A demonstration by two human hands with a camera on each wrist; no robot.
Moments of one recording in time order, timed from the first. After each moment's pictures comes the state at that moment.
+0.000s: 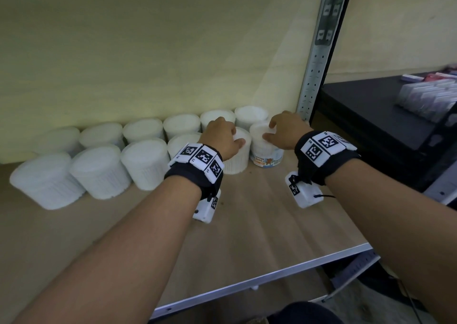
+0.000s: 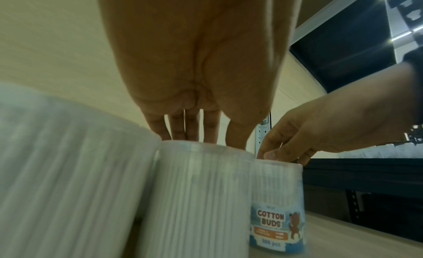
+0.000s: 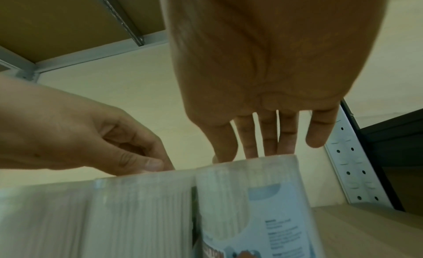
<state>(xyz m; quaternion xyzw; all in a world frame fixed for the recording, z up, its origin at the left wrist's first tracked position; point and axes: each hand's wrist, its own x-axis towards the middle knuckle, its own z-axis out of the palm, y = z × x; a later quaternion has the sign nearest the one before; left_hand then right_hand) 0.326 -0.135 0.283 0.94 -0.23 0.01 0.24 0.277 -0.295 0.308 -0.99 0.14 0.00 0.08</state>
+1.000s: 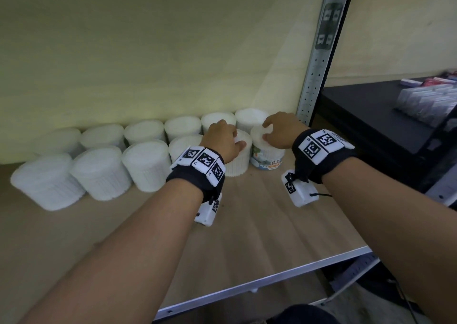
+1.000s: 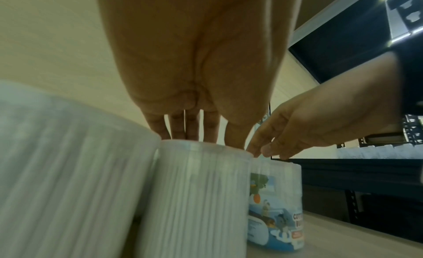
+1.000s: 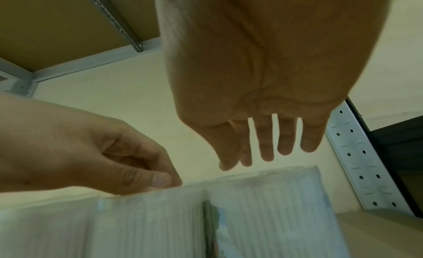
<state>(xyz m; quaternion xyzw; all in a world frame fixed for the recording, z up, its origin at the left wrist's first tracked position) 0.323 -0.135 0.284 0.95 -0.22 0.01 0.23 0.280 -0.288 0.321 -0.99 0.10 0.03 0.06</state>
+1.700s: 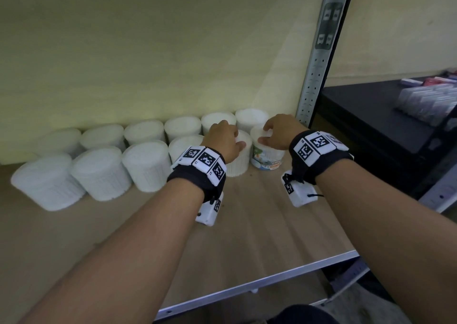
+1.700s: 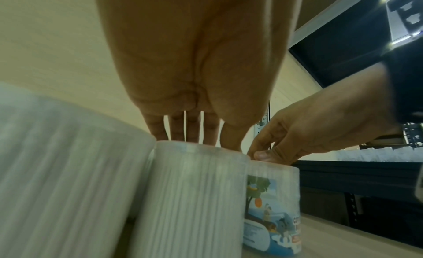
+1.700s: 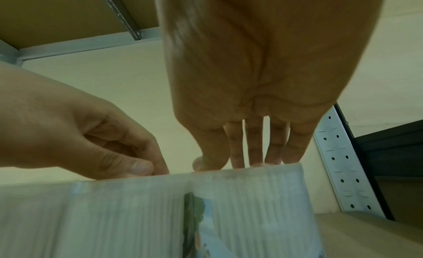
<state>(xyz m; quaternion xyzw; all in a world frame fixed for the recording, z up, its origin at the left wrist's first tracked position) 0.319 -0.137 0.288 0.95 -0.23 0.00 0.20 0.279 -0.286 0.317 -0.99 0.10 0.02 0.06</state>
